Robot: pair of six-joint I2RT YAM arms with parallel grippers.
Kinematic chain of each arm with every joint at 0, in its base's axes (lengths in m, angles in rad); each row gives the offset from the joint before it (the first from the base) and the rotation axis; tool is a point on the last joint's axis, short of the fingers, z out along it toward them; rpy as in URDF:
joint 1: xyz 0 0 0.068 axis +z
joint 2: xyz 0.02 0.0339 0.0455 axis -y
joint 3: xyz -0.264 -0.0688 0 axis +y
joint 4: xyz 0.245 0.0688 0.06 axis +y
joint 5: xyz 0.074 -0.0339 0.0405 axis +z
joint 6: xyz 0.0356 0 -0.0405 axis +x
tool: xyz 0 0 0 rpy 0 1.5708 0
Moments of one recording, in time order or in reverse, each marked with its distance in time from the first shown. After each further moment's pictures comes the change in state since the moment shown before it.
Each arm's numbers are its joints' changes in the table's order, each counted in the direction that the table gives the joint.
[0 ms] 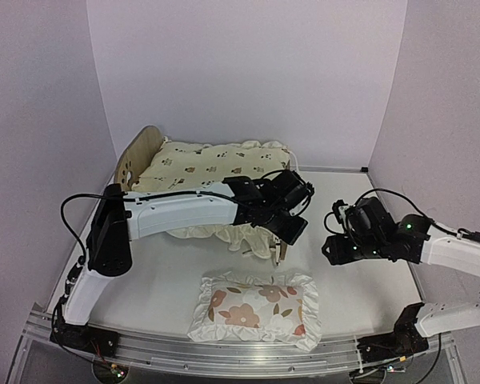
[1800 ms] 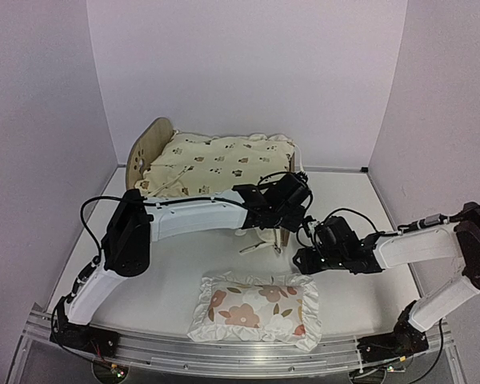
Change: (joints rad) left arm 0.031 -0.132 -0.078 -0.184 0.206 -0.074; right arm 0.006 -0.396 0.136 -0.594 0.109 -0.031
